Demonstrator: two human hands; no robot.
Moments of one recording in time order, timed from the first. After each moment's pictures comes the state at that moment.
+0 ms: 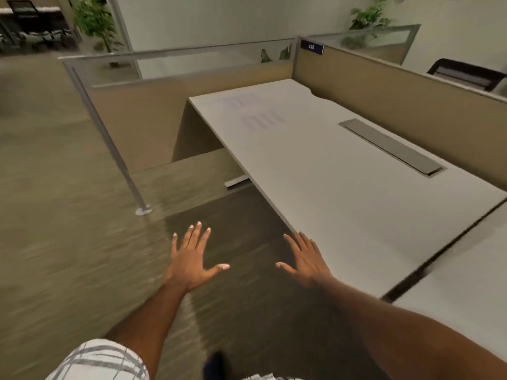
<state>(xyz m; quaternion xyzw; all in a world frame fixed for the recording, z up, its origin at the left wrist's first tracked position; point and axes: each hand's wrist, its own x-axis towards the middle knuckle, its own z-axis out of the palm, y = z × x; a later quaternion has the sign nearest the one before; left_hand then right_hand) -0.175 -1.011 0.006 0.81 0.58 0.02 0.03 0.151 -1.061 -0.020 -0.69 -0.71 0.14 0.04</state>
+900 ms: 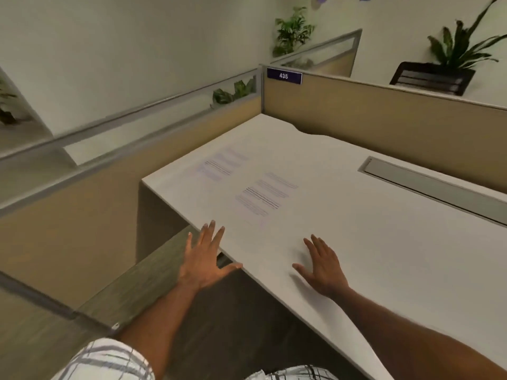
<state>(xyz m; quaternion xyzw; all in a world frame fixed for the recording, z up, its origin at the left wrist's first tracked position) -0.125 -0.410 0.041 0.91 0.42 0.02 0.02 0.151 -0.588 -0.017 -0.83 -0.52 0.13 0.16</state>
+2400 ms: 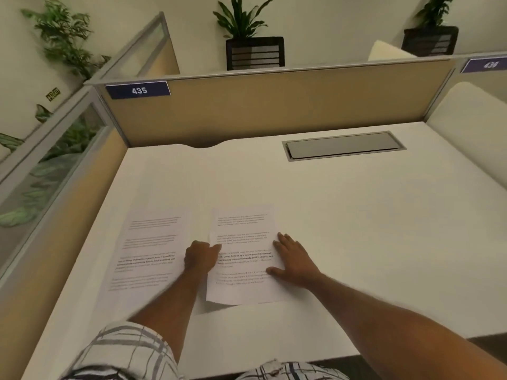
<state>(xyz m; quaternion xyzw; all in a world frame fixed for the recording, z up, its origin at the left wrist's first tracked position) 0.117 -0.097 0.004 0.84 0.39 -0.08 0.37 0.156 -0.361 -0.033 -0.94 -0.25 0.16 0.16</state>
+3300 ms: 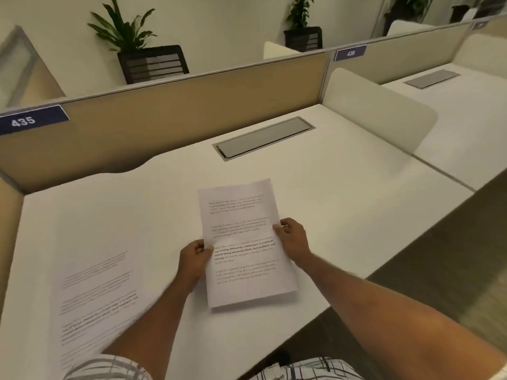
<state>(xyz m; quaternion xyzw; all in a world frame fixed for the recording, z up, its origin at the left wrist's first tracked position) 0.132 -0.122 0.003 0.75 0.12 -0.12 0.64 0.120 -0.386 0.015 -0.80 0.19 -0.04 0.57</state>
